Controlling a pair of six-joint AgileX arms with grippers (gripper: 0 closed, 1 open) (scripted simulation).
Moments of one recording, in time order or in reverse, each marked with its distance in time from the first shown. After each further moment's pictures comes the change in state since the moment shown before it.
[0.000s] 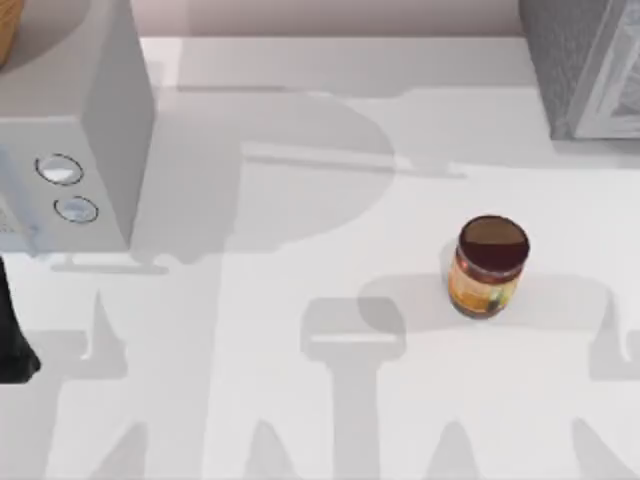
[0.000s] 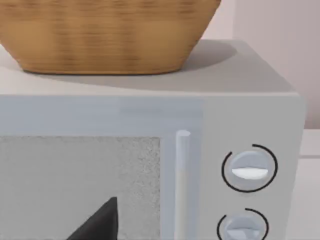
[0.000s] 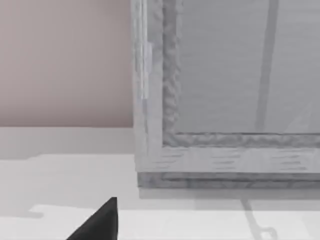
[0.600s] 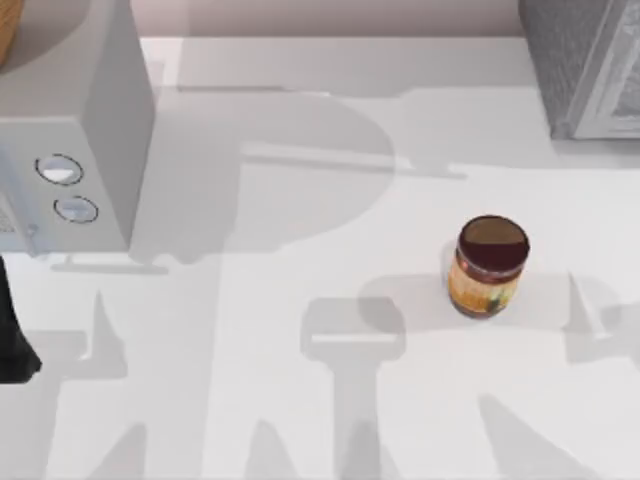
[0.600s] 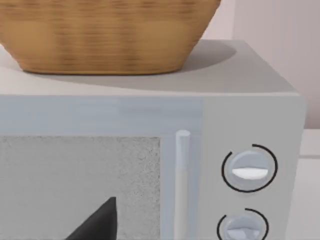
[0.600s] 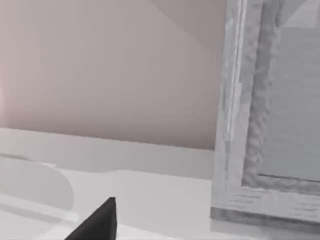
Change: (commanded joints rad) left arm 0.000 0.000 0.000 0.000 0.000 0.000; right arm -0.016 0.314 0.121 0.203 -0.218 -0.007
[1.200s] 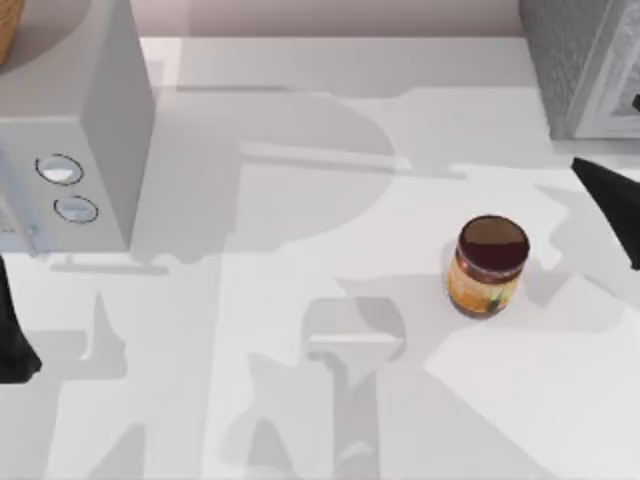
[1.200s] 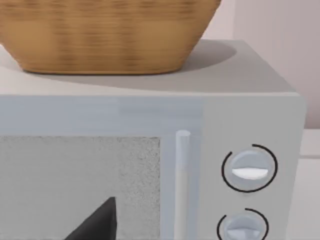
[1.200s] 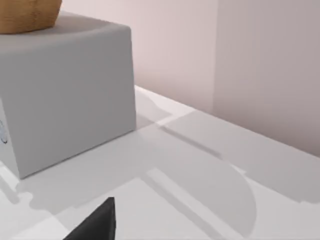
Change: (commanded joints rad) left arm 0.000 0.000 0.000 0.000 0.000 0.000; right arm -0.042 0.969 0.326 0.555 -0.639 -0.023
